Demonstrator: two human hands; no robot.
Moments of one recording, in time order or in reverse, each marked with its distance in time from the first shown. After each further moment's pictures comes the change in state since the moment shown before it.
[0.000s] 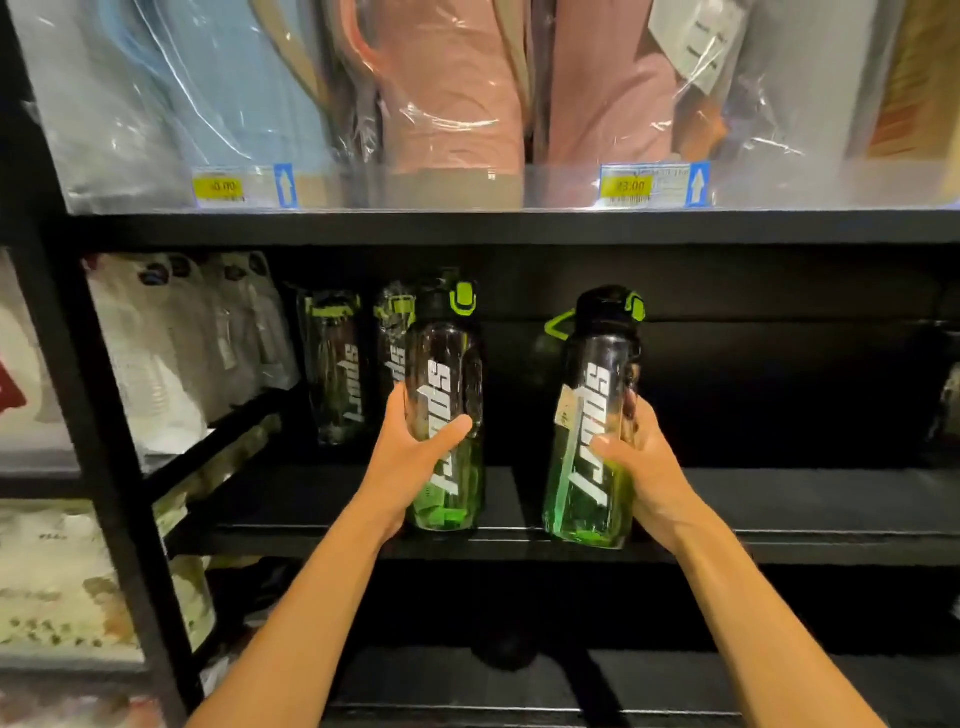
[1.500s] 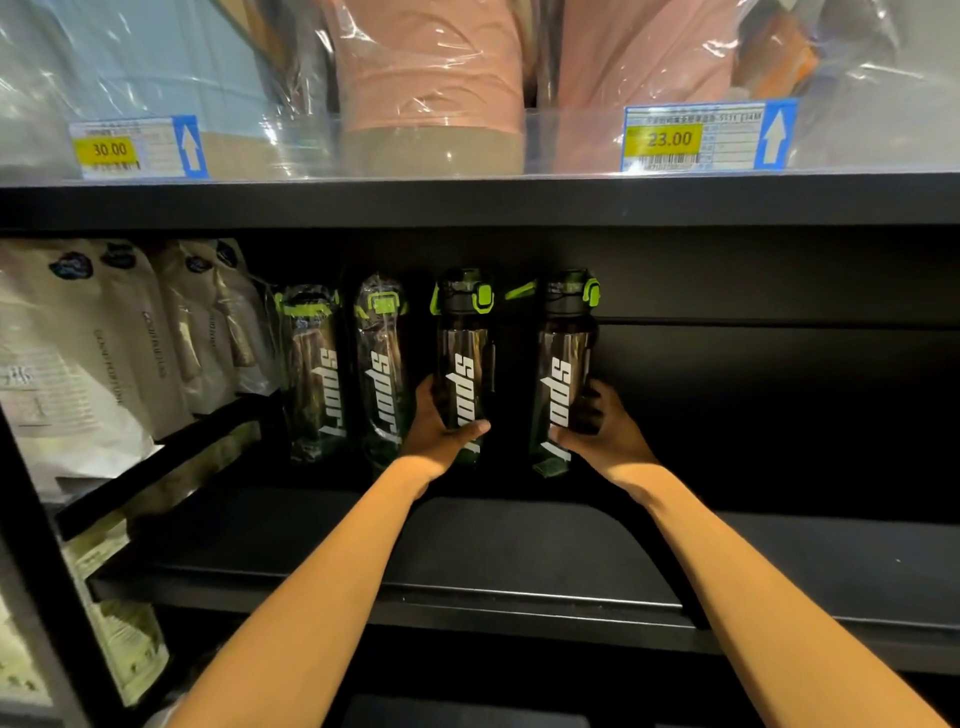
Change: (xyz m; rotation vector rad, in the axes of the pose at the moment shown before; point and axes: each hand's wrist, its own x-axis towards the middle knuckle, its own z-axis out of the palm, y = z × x) left_hand 0.157 -0.089 0.042 0.230 0.055 -0.063; right_hand 0.162 0.067 -0.015 -0.478 0.025 0.072
